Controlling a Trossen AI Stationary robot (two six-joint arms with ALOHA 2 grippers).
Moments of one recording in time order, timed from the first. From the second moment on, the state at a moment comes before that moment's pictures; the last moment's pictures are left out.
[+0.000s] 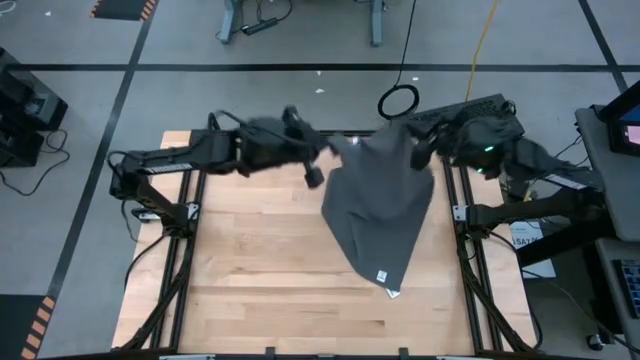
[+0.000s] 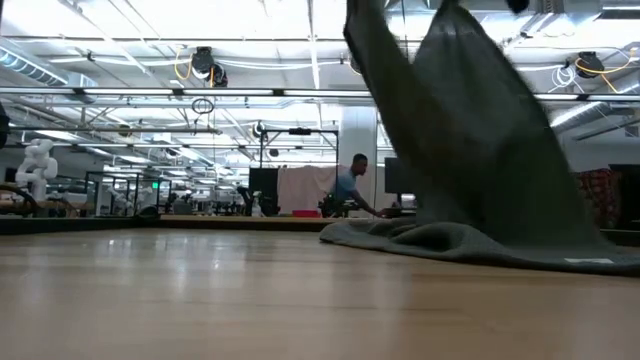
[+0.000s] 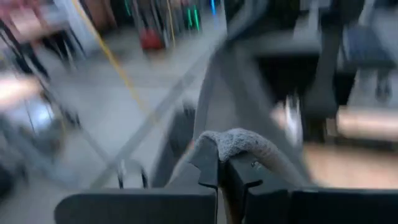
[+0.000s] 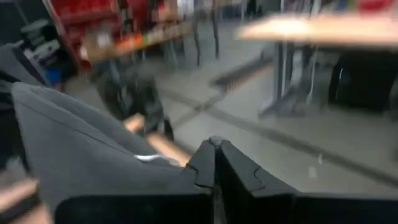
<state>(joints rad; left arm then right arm) 0.08 1.55 1.71 -0.37 -0.33 0.14 -0.16 0.92 1.27 -0.57 0.55 0.33</state>
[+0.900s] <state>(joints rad) -0.17 1.53 2.35 -0.28 -0.02 0.22 -0.06 1.36 1.93 0.05 0.07 -0.01</state>
